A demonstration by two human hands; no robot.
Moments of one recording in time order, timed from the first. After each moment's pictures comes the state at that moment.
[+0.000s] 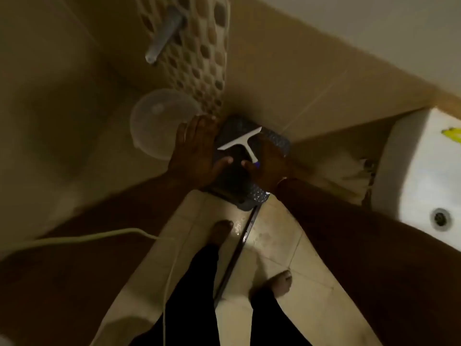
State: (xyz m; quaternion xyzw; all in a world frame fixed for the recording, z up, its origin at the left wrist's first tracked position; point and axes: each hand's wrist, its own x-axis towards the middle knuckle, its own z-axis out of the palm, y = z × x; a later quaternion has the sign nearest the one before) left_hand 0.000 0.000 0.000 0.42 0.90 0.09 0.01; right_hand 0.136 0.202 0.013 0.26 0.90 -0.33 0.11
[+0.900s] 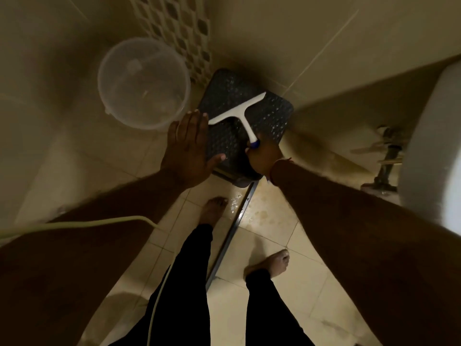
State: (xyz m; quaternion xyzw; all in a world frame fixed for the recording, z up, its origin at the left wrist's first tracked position) left_hand 0.058 0.003 -0.111 0.40 0.91 0.06 0.06; right_hand 0.159 0.214 -0.098 0.40 0.77 -0.45 0.20
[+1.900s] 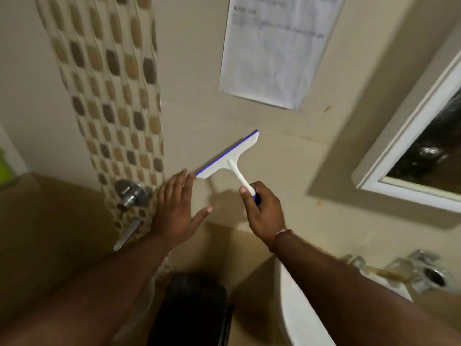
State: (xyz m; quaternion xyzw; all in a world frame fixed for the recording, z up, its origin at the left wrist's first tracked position) left_hand -0.025 0.147 0.354 0.45 0.82 0.26 -0.24; right_hand 0.161 0.314 0.420 0.25 0.84 -0.33 -0.36
